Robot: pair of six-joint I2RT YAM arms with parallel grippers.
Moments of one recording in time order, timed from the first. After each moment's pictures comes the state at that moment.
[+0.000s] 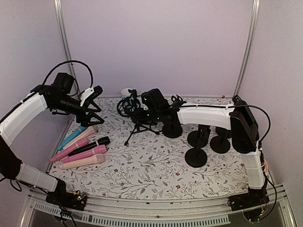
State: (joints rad) left arm -0.22 1.31 1.26 -0.90 0.68 0.69; right arm 0.93 2.23 1.87 -0.24 0.08 0.69
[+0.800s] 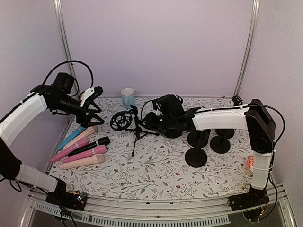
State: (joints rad) left arm -0.23 1.31 1.26 -0.91 0.67 0.68; right arm 0.90 2.00 1.47 -0.03 -0.06 0.84
